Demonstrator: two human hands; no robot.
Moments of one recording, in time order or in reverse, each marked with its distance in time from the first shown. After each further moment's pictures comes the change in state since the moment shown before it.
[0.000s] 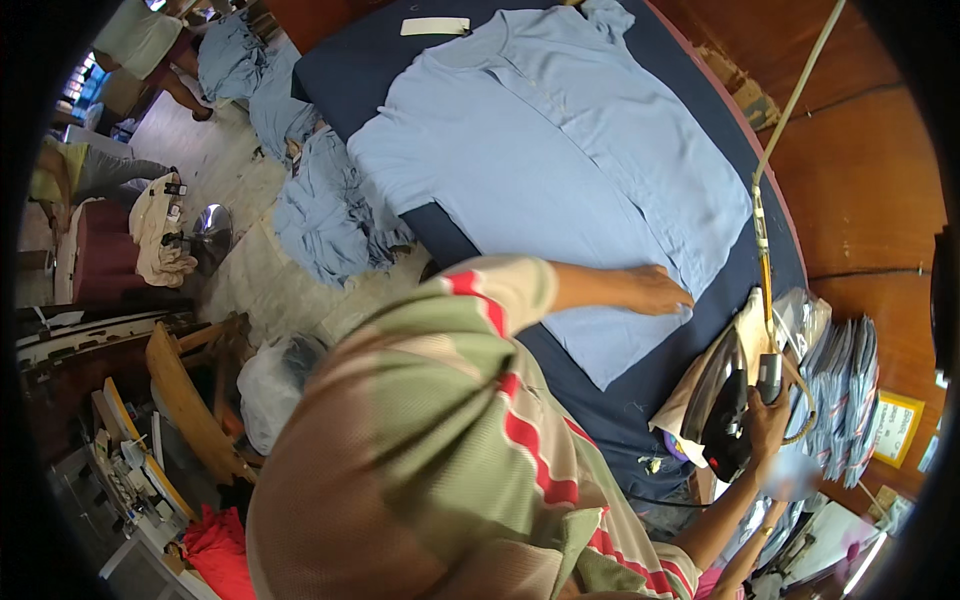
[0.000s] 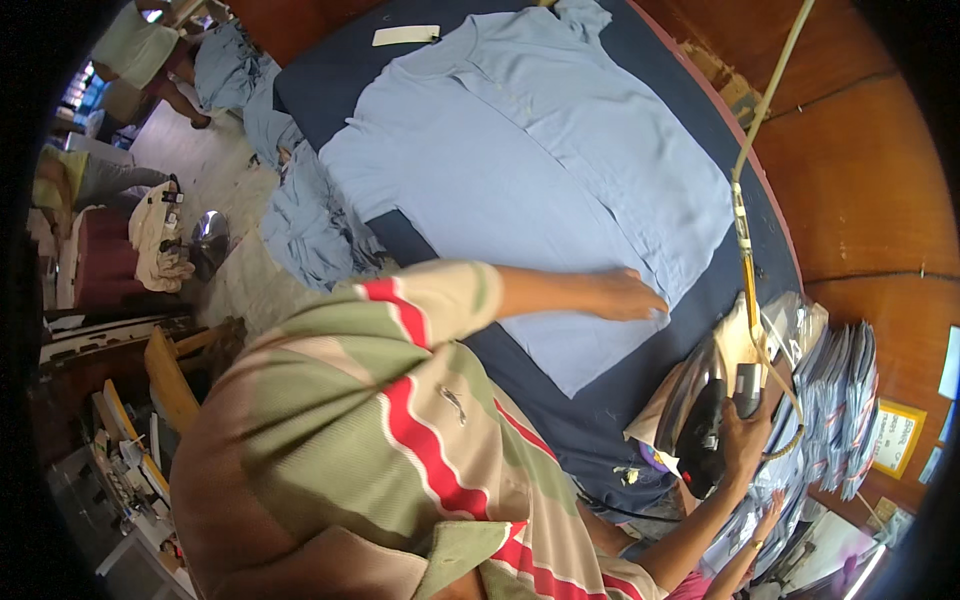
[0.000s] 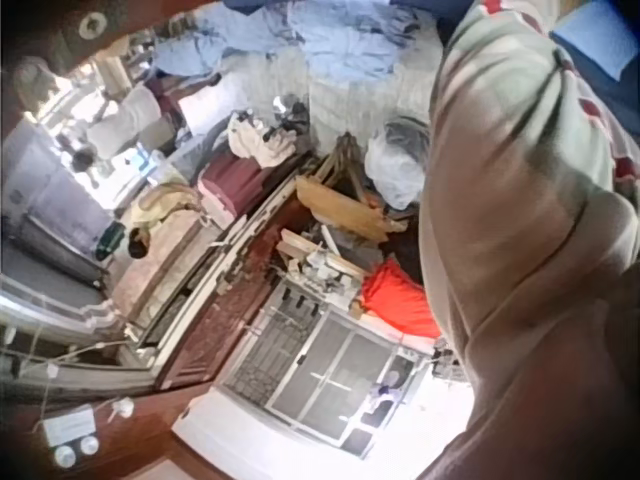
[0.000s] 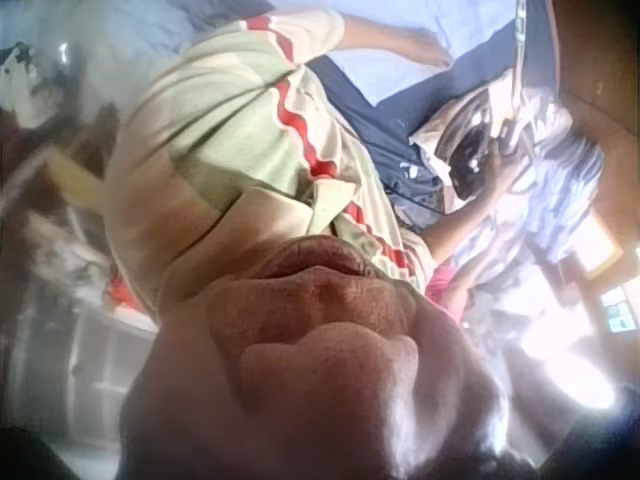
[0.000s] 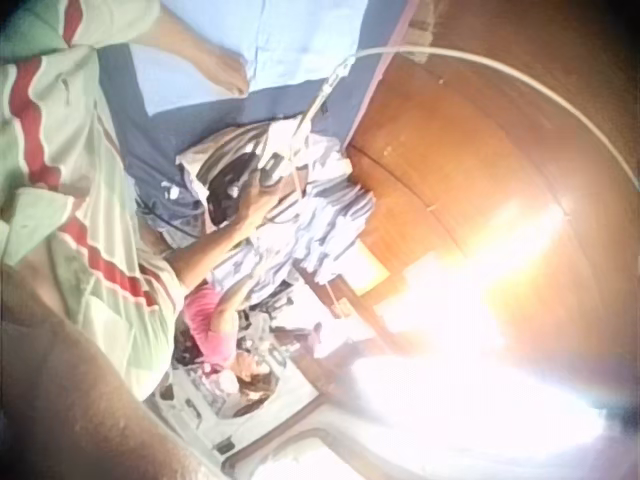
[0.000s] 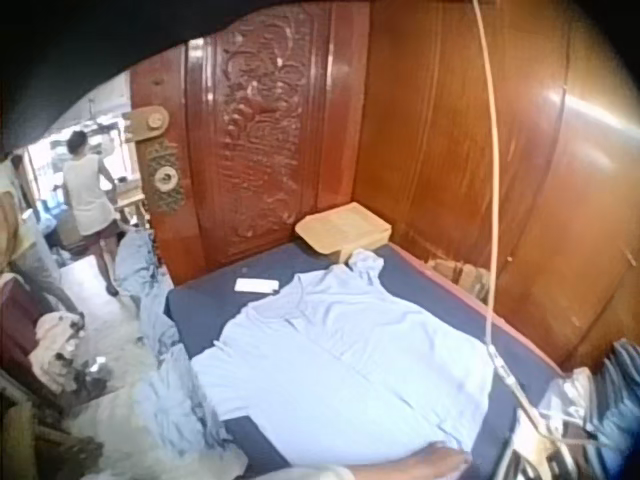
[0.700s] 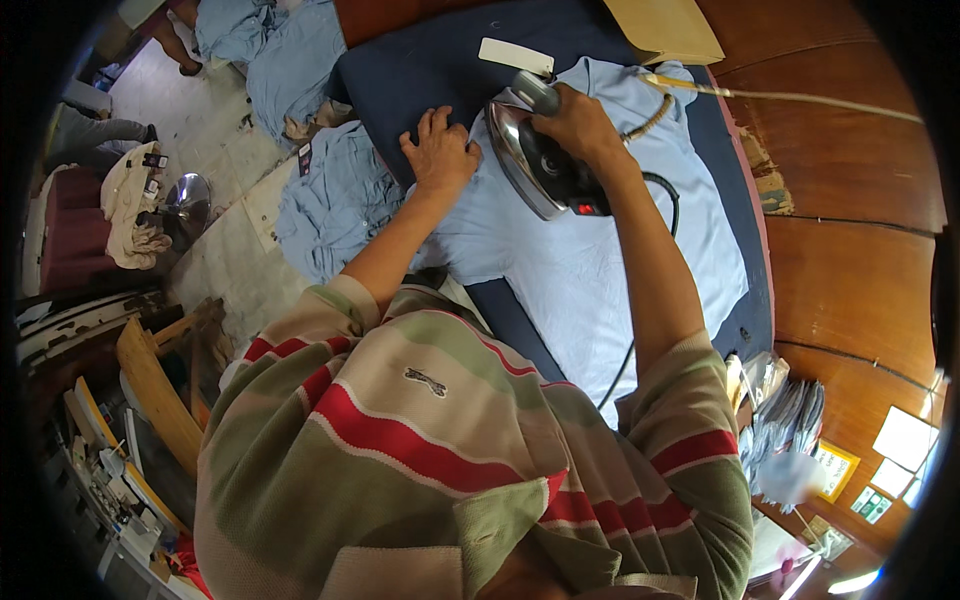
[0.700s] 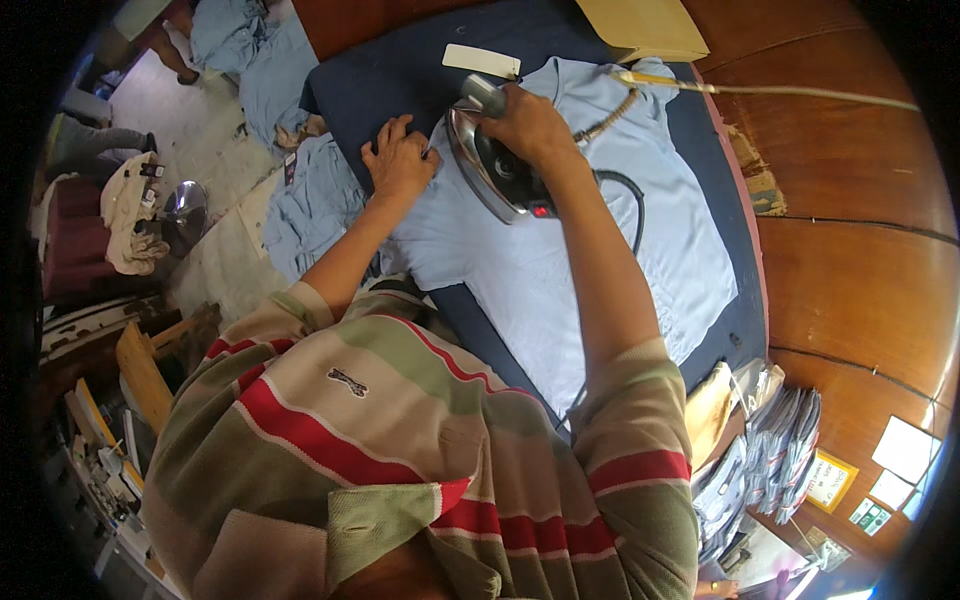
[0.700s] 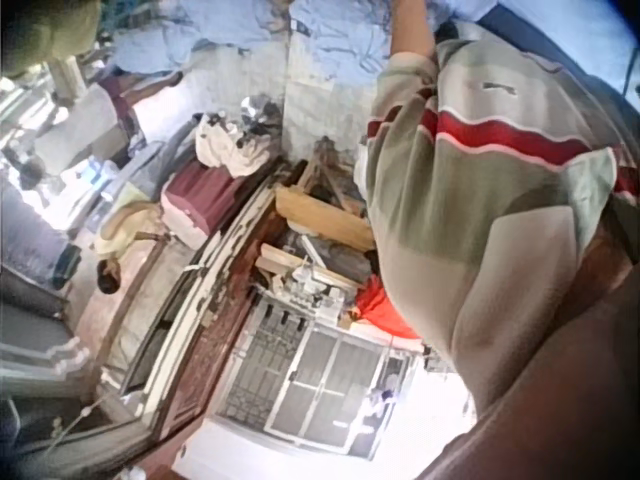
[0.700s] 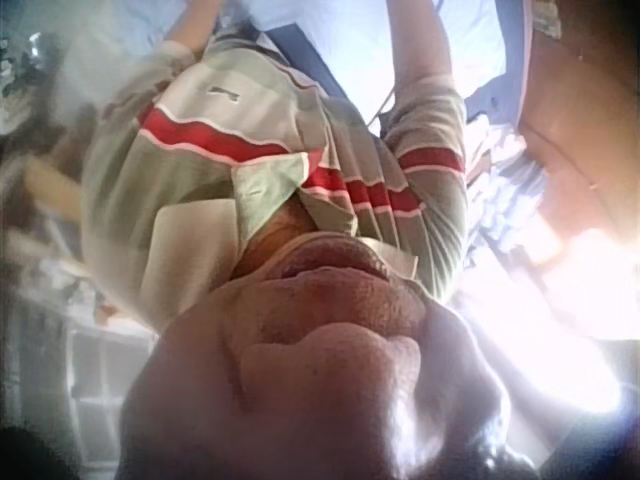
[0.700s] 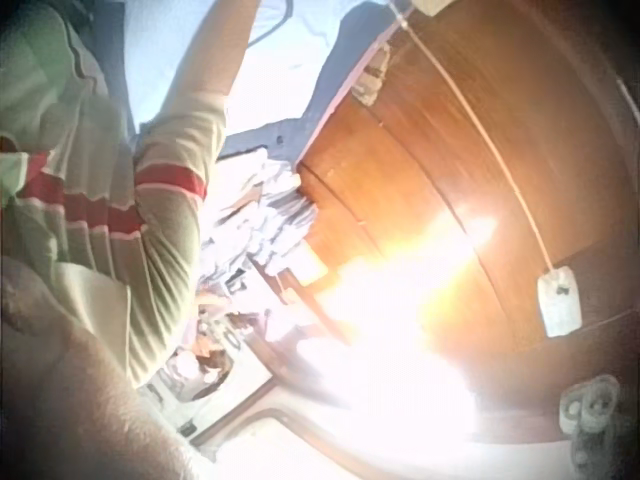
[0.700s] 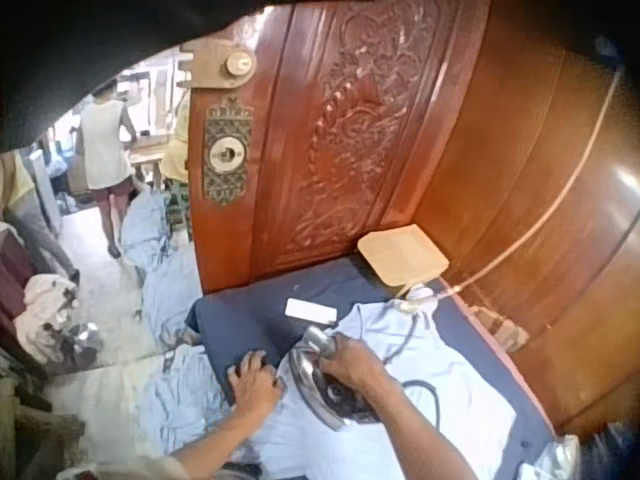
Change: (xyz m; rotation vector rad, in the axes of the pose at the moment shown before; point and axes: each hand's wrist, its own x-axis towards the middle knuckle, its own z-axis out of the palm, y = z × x) left_hand -0.302 -0.109 -0.278 0.637 0.808 -1.292; right_hand 0.167 -0.483 0.329 -0.181 -0.434 -0.760
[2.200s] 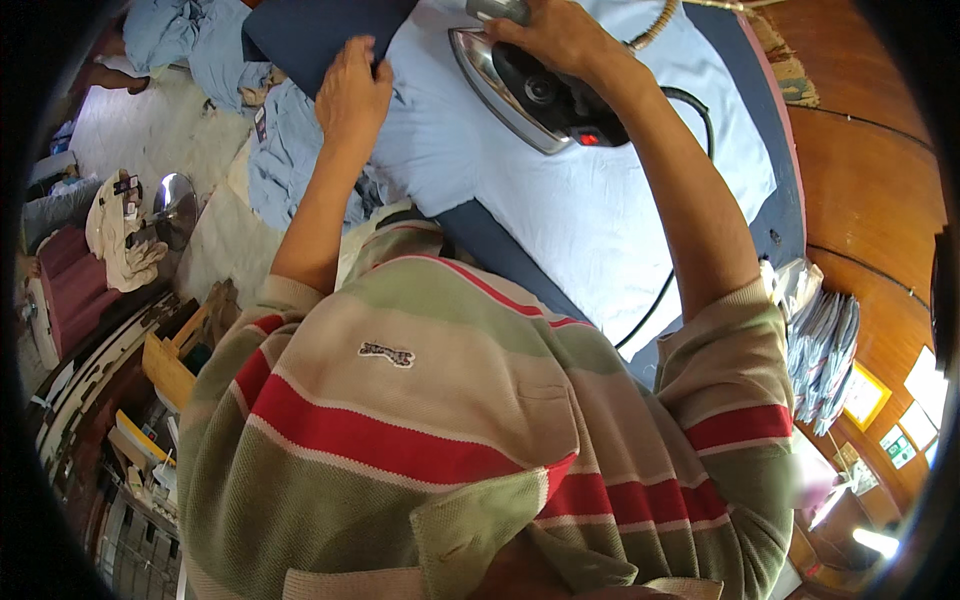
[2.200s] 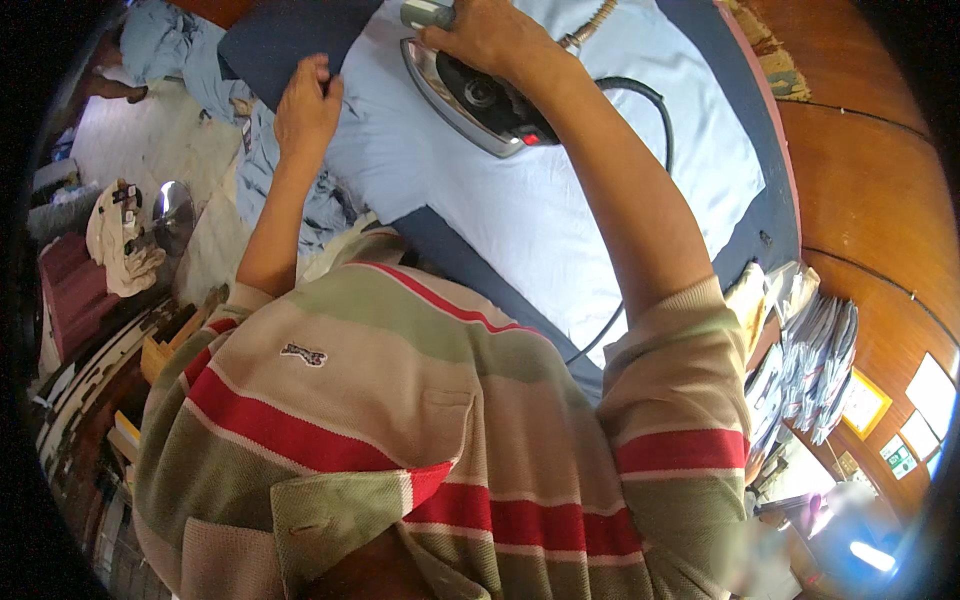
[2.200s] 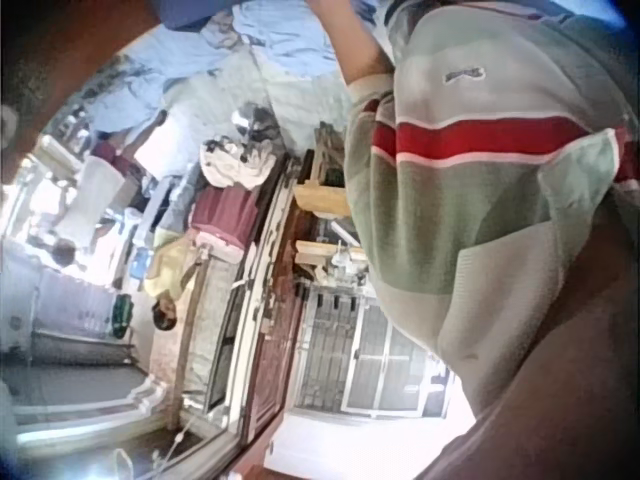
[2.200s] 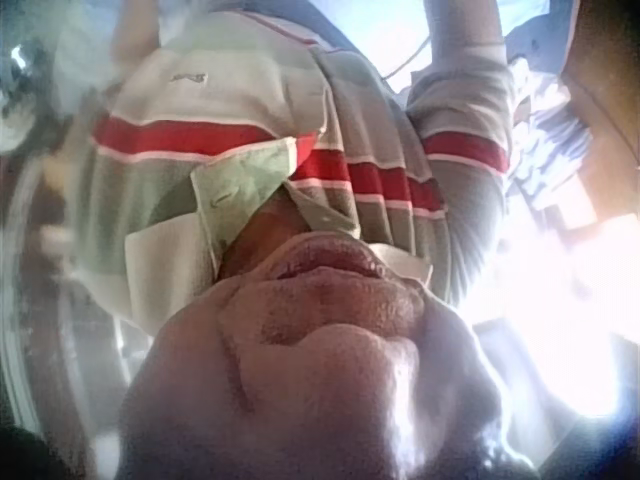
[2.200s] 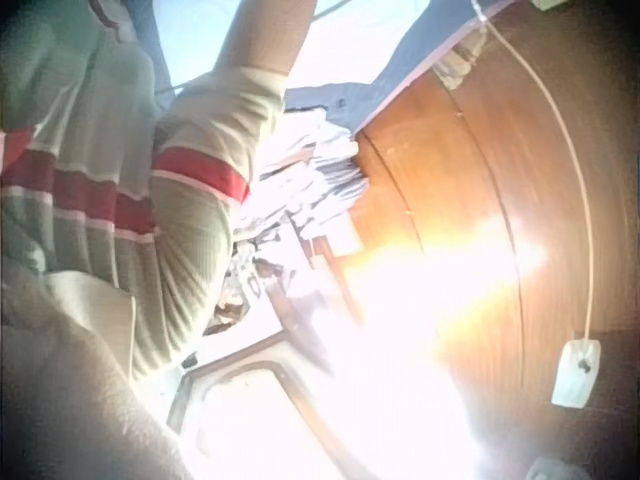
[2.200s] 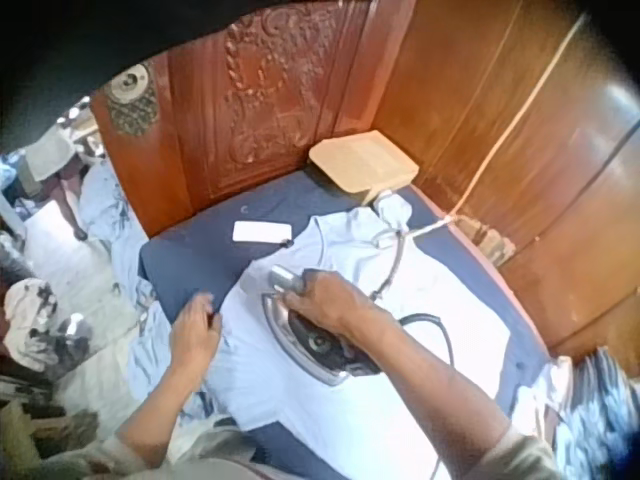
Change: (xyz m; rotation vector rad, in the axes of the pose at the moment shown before) left_hand -0.009 -0.017 -0.013 -0.159 0.048 0.107; right_hand -0.029 0.039 0.005 0.009 -0.079 0.012
